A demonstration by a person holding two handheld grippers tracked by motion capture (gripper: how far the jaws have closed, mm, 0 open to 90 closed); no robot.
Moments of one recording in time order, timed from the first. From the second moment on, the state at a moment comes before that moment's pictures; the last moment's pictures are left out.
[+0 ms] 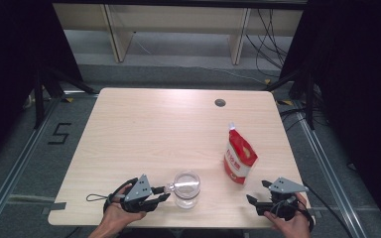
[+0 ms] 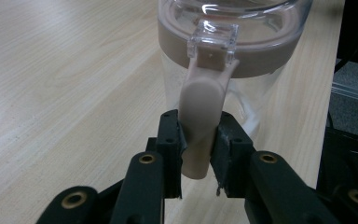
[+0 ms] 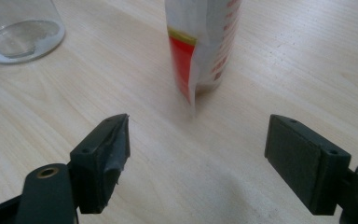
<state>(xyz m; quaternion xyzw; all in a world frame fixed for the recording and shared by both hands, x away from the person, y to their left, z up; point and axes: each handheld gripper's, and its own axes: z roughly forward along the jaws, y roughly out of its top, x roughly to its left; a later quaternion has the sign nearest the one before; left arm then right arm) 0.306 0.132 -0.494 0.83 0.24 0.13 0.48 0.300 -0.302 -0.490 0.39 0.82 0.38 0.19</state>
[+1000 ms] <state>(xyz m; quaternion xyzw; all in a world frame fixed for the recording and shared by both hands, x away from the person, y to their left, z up) 0.292 0.149 -0.454 0.76 0.33 0.13 0.55 0.298 -0.304 -0.489 0.39 0.82 0.38 0.19</state>
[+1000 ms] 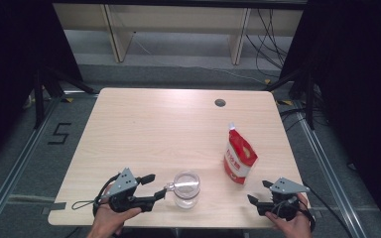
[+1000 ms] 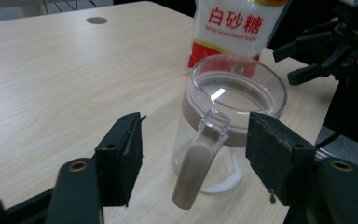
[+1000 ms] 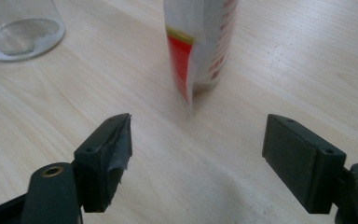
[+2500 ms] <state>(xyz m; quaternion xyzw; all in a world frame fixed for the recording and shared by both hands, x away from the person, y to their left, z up) 0.296 0.125 -0.449 0.78 0.29 0.14 0.53 0.283 -0.272 -0.477 0.29 0.83 0.43 0.20</state>
